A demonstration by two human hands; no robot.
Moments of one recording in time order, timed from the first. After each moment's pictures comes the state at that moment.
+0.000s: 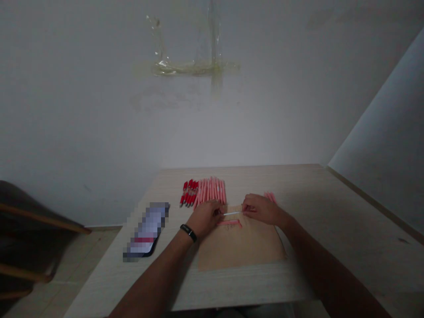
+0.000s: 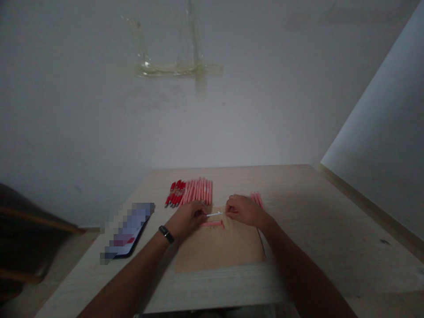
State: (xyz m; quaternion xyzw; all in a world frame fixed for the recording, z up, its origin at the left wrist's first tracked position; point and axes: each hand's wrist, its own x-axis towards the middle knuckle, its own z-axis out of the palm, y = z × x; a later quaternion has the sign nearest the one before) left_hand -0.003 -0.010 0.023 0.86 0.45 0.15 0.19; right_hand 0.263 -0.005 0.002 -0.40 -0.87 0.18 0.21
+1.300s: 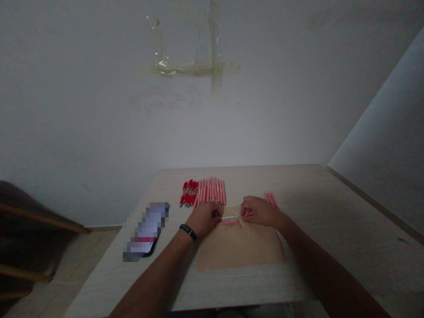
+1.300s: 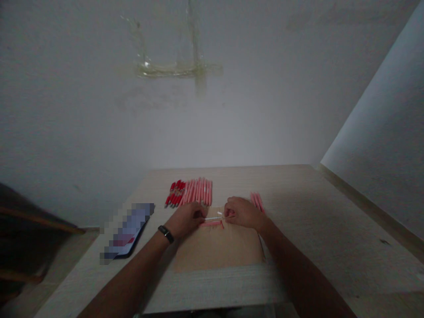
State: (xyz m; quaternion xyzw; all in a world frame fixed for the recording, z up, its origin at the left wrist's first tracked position) left_hand -0.008 -0.003 0.012 0.85 0.46 0.14 0.19; right_hand 0.257 -0.006 -0.005 -0.41 -0.87 0.19 0.18
